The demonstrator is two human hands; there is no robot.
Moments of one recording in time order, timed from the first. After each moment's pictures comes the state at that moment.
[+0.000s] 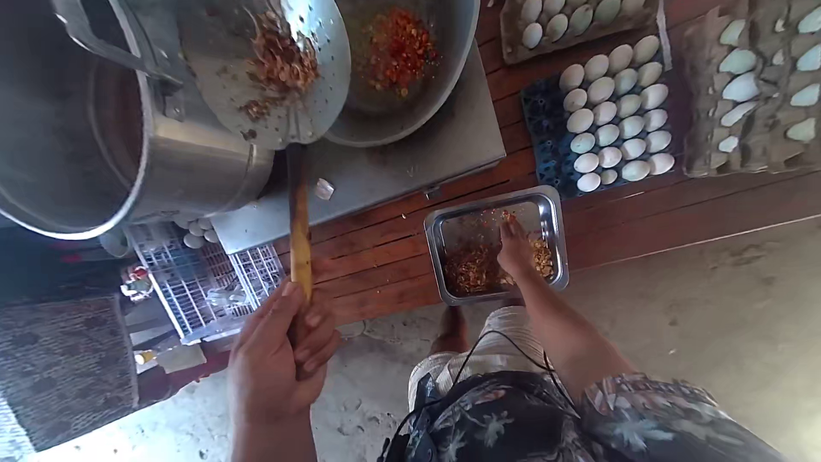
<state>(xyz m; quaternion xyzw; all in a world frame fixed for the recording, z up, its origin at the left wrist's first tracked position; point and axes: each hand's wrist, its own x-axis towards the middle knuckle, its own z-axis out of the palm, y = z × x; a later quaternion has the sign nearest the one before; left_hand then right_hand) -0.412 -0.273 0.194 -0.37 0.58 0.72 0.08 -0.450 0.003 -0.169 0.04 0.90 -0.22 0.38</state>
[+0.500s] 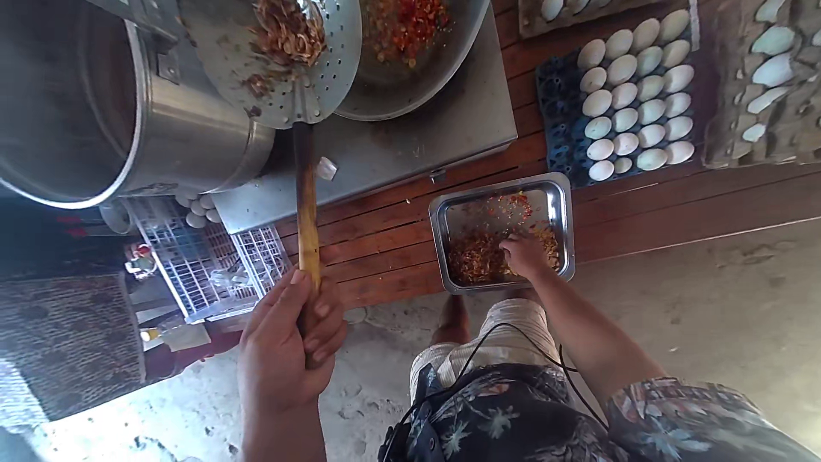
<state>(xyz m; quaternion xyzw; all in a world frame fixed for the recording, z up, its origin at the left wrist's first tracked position) -0.402 -0.269 0.195 -0.37 0.58 0.72 0.08 -0.424 0.027 -0.181 -0.15 0.89 -0.19 0.39</state>
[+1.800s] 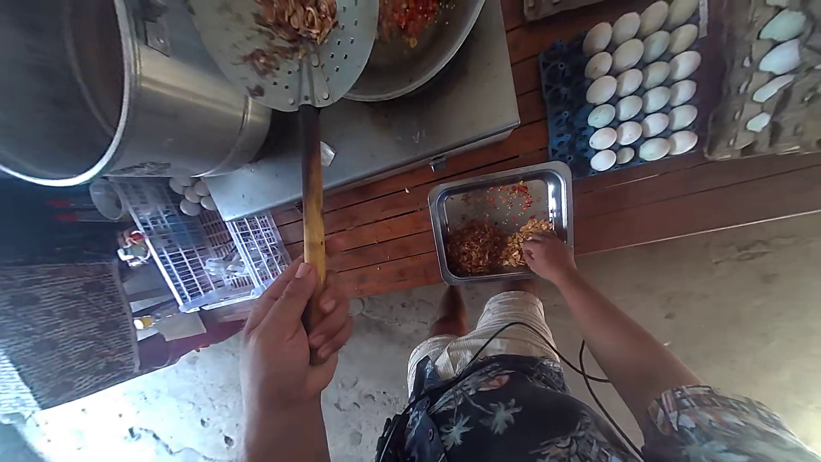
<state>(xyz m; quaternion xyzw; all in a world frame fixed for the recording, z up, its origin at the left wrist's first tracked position) -0.390 -0.260 0.199 -0.37 0.59 0.72 0.09 -0.408 0.079 -0.158 -0.16 0.89 -0.18 0.38</state>
